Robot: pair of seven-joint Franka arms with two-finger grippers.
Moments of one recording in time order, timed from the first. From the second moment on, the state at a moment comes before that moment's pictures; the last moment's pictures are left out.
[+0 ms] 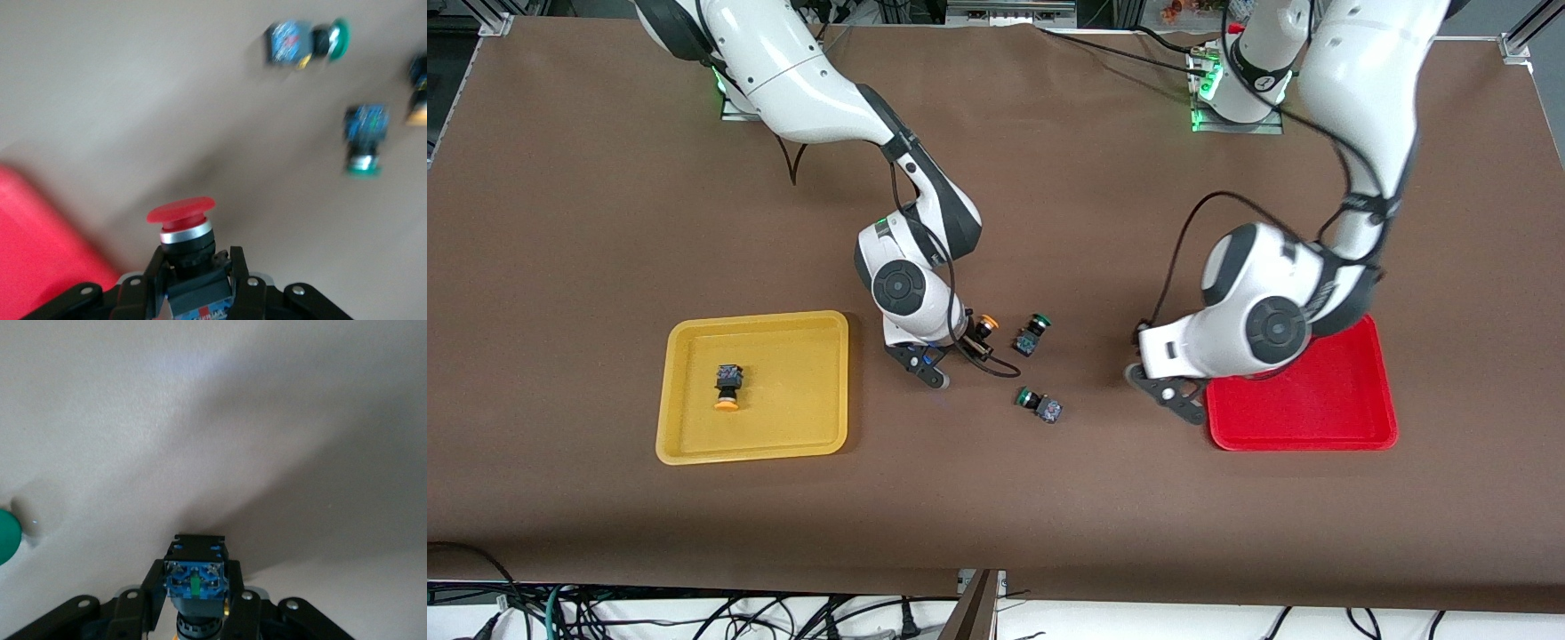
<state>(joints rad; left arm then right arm) -0.16 0.60 -0.17 -1.47 -0.01 1.89 0.30 0.64 0.89 -0.02 -1.34 0.26 2.28 1.08</state>
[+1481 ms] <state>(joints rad) 0.12 0.59 -0.21 -1.45 0.16 1.81 0.81 0.27 0.78 -0.12 -1.24 0.09 1.71 0.24</state>
